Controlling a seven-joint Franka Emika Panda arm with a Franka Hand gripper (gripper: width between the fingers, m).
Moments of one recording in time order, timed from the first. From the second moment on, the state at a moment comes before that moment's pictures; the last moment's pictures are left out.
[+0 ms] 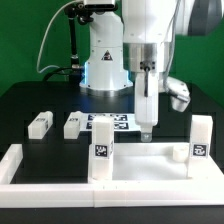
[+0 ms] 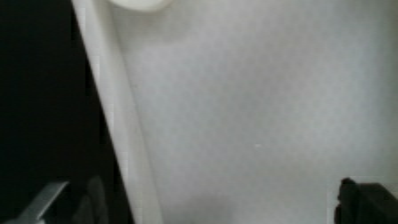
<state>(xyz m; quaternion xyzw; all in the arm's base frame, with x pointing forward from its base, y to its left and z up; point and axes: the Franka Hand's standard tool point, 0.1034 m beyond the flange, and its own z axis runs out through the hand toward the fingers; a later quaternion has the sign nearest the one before) 0.545 0.038 0.051 -0.63 0.77 -0.06 0.05</state>
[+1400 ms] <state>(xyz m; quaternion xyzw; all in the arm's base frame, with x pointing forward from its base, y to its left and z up) 0.516 0.062 0.009 -0.67 0.74 -0.05 0.02</state>
